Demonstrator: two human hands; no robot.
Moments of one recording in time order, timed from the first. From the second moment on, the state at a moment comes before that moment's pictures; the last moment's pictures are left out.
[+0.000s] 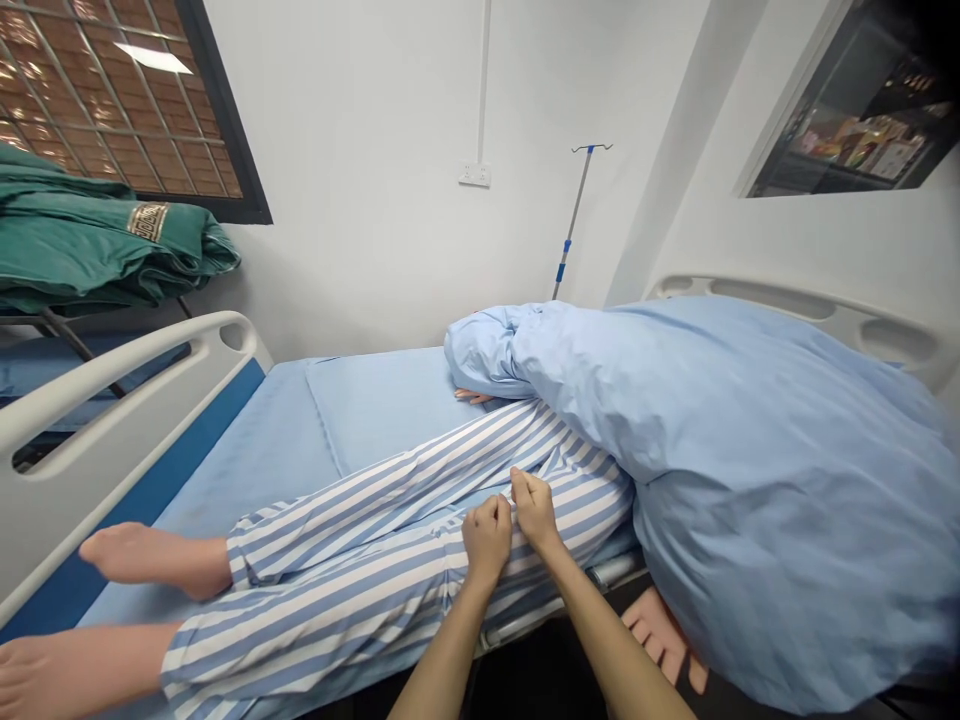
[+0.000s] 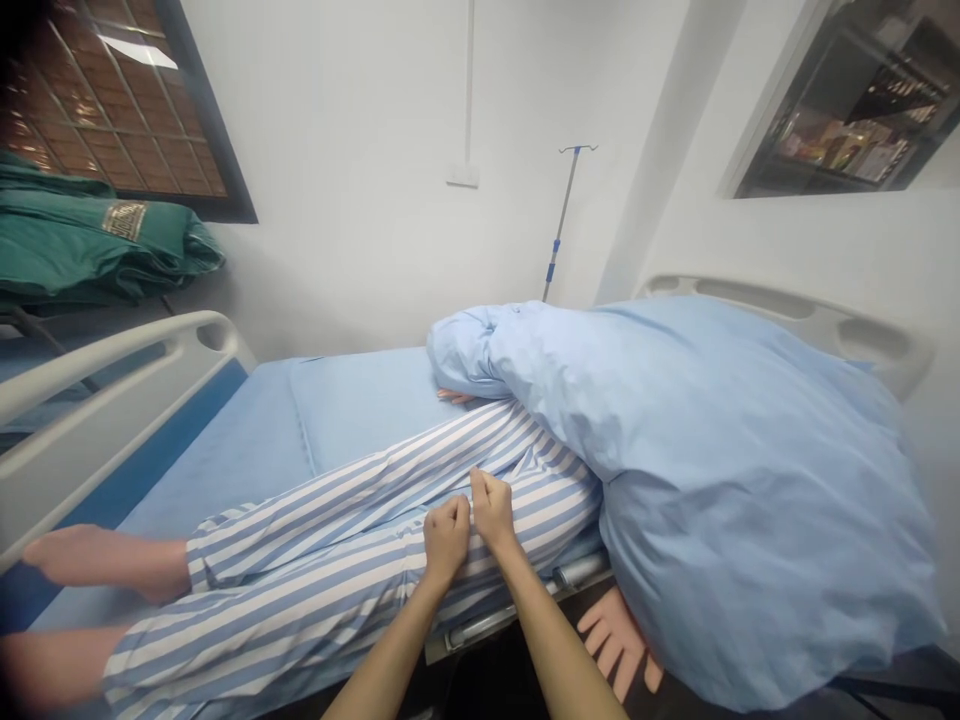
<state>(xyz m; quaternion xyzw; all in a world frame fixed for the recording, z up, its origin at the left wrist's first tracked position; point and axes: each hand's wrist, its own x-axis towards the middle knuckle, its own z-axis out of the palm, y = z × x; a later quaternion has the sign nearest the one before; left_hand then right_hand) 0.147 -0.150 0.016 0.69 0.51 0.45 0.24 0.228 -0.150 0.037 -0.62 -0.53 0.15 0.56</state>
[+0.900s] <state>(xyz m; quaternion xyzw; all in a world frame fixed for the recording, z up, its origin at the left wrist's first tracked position) 0.162 -0.147 0.022 0.63 0.47 0.49 0.37 0.236 -0.148 0.037 -0.62 -0.55 0.13 0.55</state>
